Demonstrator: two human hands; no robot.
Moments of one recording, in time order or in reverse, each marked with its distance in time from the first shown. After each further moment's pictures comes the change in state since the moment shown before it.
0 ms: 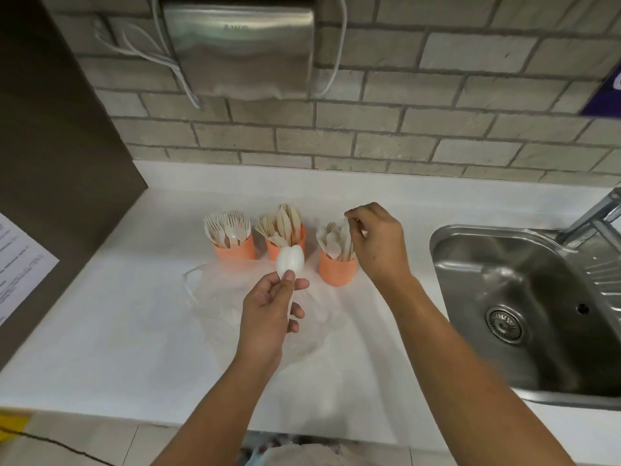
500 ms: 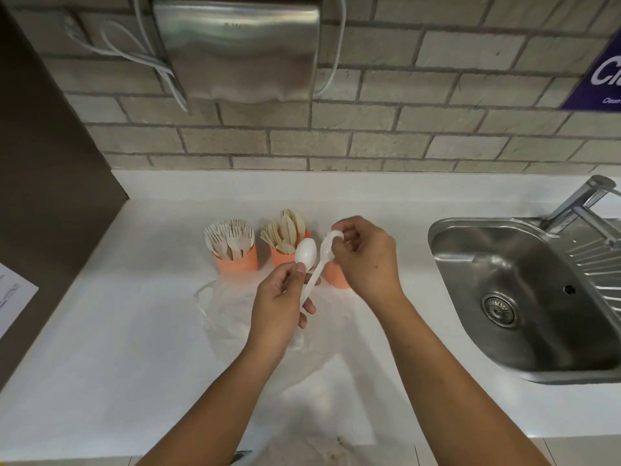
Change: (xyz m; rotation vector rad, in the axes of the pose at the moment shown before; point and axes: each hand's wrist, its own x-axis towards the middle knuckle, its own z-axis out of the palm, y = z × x) left_hand 0.045 0.013 -0.022 0.180 -0.192 0.101; right_hand -0.013 -0.085 0.009 0.271 -0.050 0.448
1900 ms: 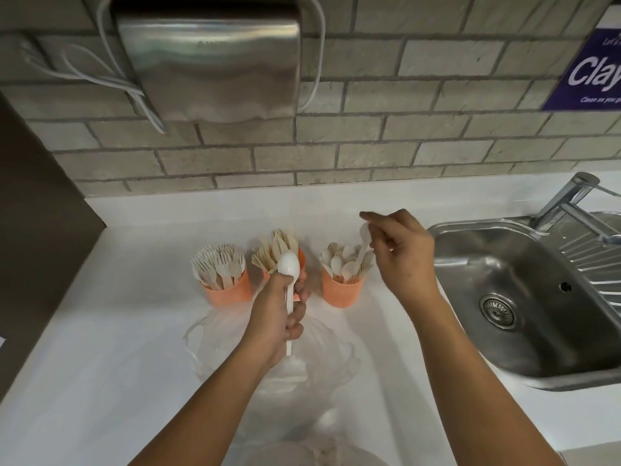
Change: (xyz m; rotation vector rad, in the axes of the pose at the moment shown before) left_hand 0.047 0.016 -0.004 -0.309 -0.218 -0.264; right_hand 0.047 0.050 -0.033 -0.171 0.243 -0.396
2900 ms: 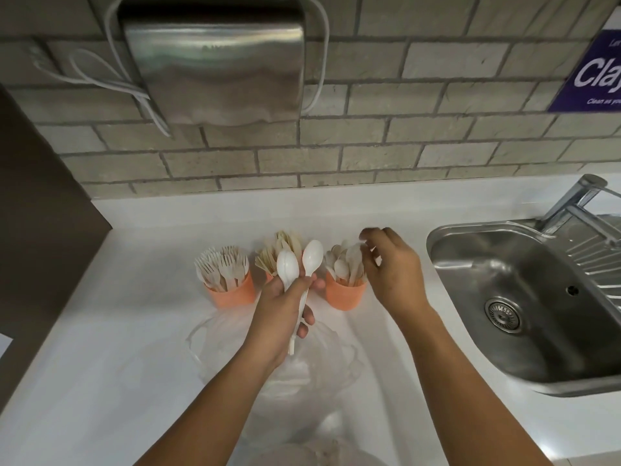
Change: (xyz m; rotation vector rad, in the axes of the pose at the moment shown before) left_hand -0.004 0.003 0.006 0.234 0.063 0.086; right_hand -0.018 0.014 0.021 -0.208 -0.134 -0.003
